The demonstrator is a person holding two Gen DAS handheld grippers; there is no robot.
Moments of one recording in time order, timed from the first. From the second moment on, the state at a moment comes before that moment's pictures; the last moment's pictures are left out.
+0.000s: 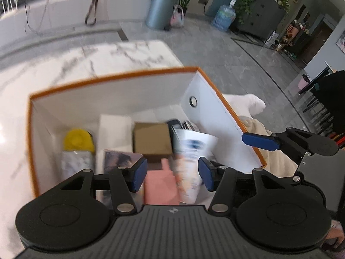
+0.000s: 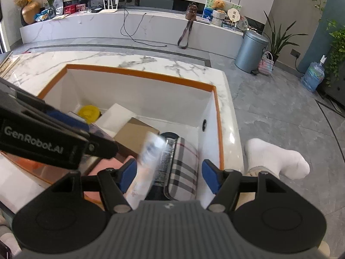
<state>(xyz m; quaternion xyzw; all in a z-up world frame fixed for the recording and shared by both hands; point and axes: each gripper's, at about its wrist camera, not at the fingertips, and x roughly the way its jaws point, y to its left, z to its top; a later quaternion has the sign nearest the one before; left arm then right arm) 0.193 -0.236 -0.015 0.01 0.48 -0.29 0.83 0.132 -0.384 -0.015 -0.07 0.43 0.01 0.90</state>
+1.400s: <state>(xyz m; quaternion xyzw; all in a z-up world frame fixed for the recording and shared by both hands) 0.081 -0.067 0.011 0.03 0.30 -0.10 0.95 0.048 -0.247 0.017 -0.03 0.35 0.06 0.93</state>
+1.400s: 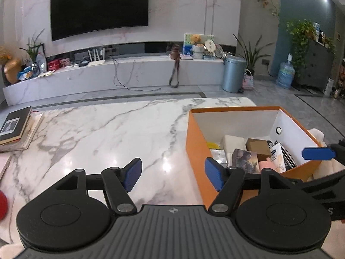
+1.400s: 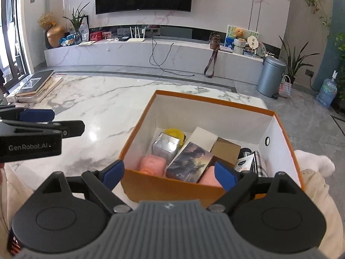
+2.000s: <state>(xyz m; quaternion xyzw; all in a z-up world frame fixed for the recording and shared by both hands) 0.049 -0.047 -0.006 0.02 0.27 -0.04 0.96 0.019 -0.249 -0.004 -0.01 0.30 0.03 0.95</state>
